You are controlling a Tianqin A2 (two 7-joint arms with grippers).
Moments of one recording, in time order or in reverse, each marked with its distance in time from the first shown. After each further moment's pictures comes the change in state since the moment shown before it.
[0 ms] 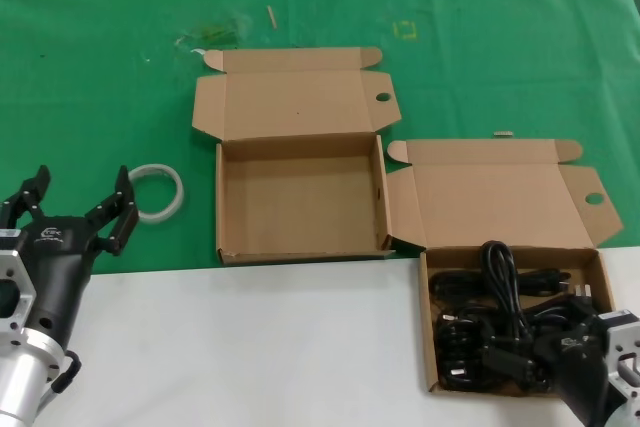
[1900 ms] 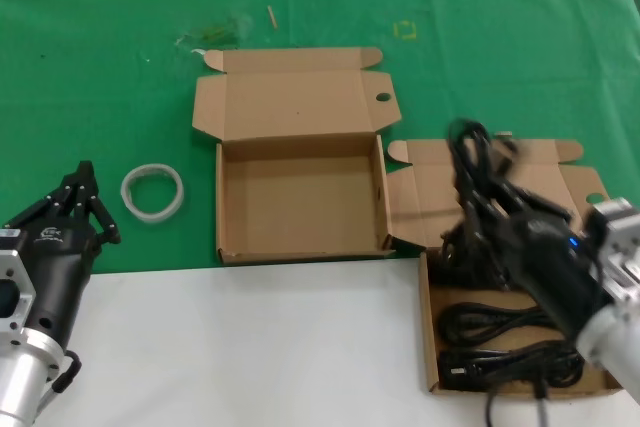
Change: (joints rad) left arm 0.000 0.000 0.000 0.000 0.000 0.000 0.000; right arm 0.081 0.020 0.047 0.234 -0.024 -0.011 0.049
